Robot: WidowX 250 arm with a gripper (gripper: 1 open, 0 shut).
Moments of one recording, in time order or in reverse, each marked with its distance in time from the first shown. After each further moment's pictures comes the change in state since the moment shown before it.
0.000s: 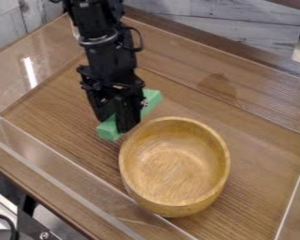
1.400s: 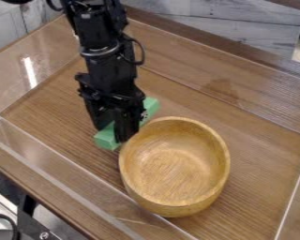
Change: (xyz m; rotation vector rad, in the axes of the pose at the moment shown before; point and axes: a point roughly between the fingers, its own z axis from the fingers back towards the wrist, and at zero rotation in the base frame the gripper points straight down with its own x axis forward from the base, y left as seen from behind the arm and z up) arm -0.008 -0.003 -0.005 0.046 0.002 0.013
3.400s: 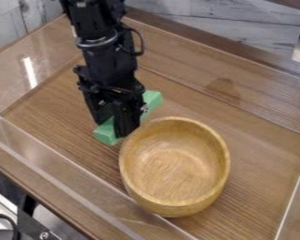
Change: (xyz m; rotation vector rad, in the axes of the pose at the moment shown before) arm -0.003 -0.007 0.012 -0.008 -0.026 -0.028
